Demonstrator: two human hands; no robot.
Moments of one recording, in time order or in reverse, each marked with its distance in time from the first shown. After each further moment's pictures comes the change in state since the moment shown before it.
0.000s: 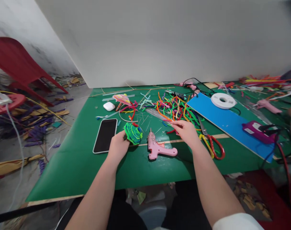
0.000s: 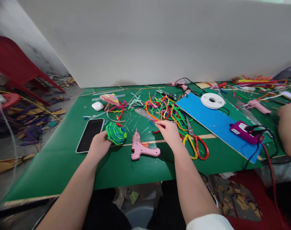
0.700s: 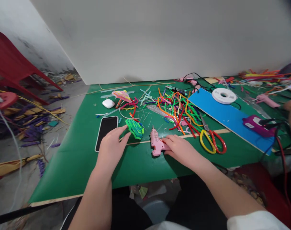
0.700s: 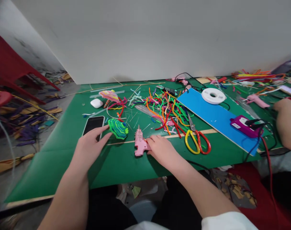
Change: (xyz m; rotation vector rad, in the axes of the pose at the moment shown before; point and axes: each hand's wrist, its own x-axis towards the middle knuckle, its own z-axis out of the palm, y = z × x) left_hand -0.018 0.011 -0.031 0.204 0.132 0.145; right_hand -0.064 -0.042 0.017 -0.633 -0.494 -0.393
